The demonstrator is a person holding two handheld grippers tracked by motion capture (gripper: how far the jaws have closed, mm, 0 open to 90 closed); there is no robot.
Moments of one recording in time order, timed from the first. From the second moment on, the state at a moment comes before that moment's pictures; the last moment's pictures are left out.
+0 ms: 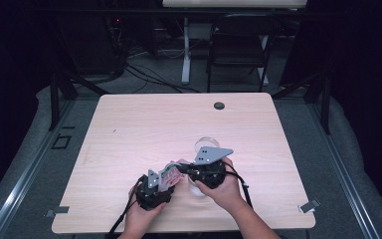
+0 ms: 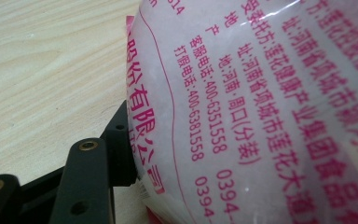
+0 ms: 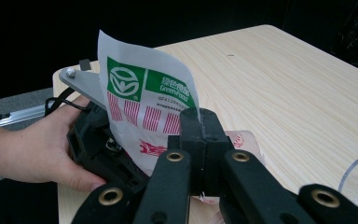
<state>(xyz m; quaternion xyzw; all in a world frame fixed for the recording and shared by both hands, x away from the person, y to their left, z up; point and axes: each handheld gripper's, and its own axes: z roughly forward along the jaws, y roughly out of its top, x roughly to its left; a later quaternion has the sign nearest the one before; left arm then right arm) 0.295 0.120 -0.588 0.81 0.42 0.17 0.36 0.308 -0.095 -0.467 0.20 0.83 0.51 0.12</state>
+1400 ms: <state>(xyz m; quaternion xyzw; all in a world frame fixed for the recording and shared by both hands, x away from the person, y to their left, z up) 0.293 0.127 -0.571 0.81 0.40 0.21 0.37 0.305 -0.107 -0.457 0.21 0.81 0.53 0.14</state>
